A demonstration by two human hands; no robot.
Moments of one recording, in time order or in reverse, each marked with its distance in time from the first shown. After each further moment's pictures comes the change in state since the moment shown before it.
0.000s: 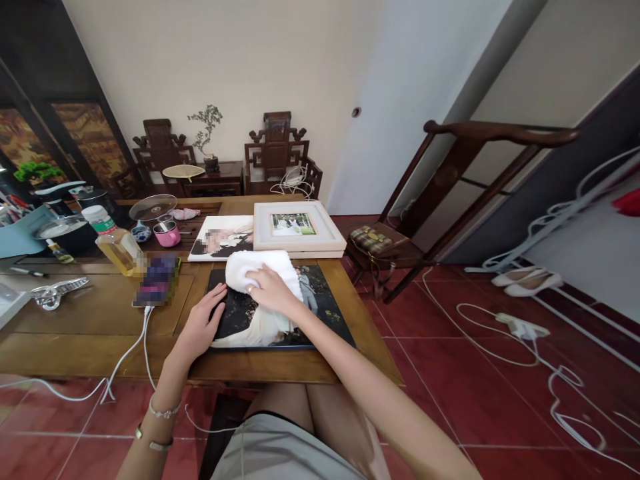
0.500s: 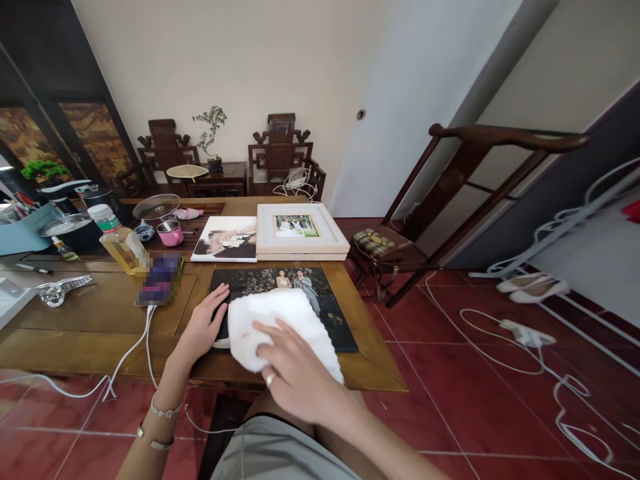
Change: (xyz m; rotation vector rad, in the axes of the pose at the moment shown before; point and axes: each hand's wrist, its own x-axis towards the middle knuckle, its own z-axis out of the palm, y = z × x) left_hand -0.001 0.002 -0.001 0.016 -0.019 -0.011; right_hand -0.117 -0.054 -0.013 -0.032 -0.164 -0.046
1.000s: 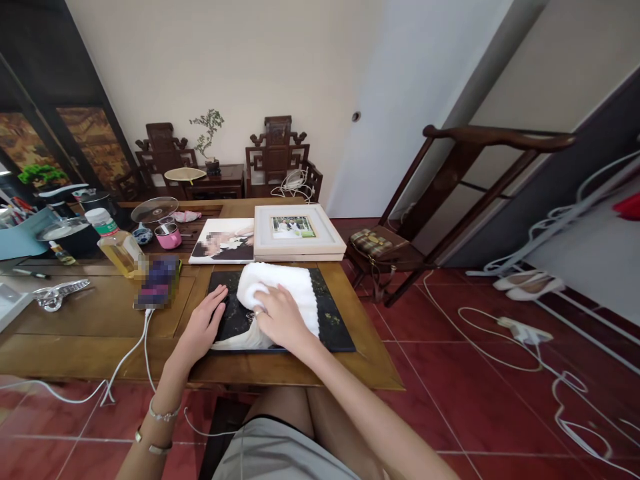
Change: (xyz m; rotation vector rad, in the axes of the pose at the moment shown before) left_hand -0.001 0.000 0.000 -0.064 0.012 -0.016; right_hand 0.069 0.031 0.001 -0.082 0.190 0.216
